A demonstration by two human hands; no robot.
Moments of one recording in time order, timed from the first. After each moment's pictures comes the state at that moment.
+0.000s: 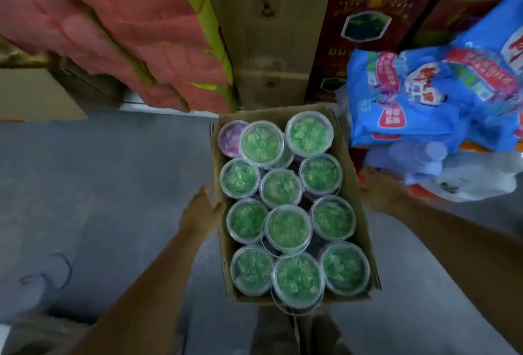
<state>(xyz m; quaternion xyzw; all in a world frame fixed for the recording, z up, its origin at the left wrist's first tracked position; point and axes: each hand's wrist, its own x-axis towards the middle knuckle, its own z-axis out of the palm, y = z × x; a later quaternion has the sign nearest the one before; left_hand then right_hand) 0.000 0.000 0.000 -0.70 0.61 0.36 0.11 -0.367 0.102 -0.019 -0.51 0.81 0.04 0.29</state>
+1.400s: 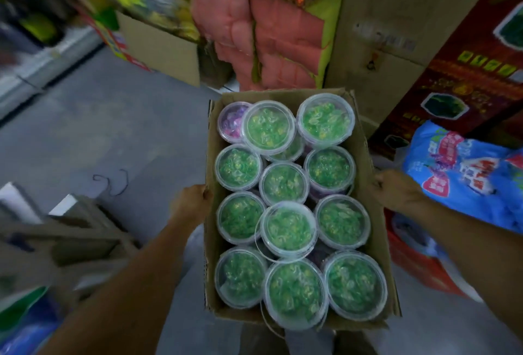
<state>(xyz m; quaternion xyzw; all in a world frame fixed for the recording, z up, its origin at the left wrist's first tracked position) 0.099 0.115 0.124 -0.82 0.51 0.26 0.01 -0.318 0.046 0.120 -0.71 0.65 0.05 0.26</state>
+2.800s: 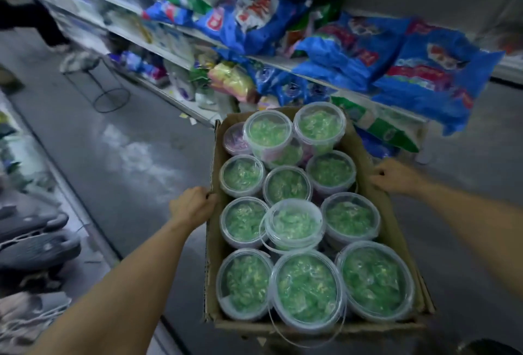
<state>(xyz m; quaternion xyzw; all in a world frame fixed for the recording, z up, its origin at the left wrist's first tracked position) 0.049 0.913 0.267 -0.97 -0.19 0.13 -0.09 0.158 0.482 0.276 -0.96 -0.09 0.19 0.16</state>
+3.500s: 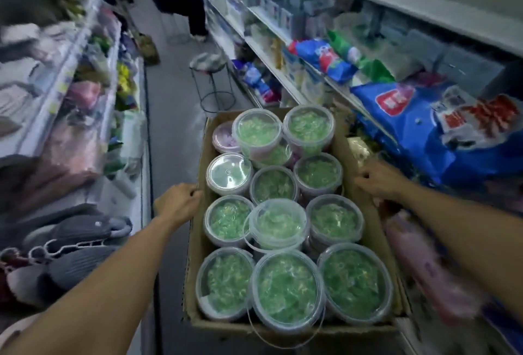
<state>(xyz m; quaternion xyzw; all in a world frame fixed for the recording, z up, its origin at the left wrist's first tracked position) 0.255 1.303 0.285 -0.90 -0.43 0.01 -0.12 0.533 0.983 0.323 -0.92 -0.30 0.19 0.15</state>
